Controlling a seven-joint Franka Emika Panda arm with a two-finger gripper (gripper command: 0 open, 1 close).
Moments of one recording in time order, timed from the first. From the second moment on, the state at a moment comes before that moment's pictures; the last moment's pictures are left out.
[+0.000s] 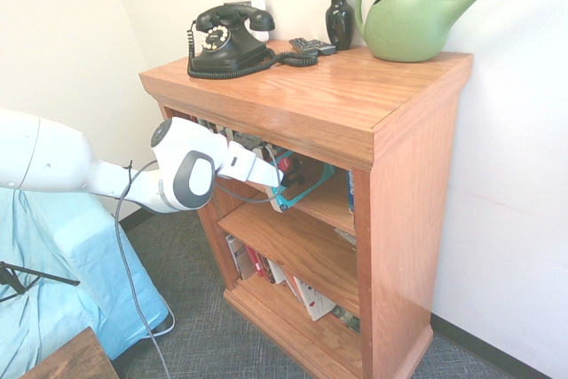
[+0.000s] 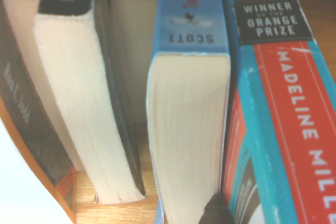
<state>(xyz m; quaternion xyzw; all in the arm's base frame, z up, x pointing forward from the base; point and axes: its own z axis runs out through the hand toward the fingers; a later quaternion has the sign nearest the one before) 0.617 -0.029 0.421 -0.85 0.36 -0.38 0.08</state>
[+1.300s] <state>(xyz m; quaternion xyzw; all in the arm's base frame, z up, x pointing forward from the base) 0.521 -0.013 0.415 -0.86 0.33 -0.37 0.09</state>
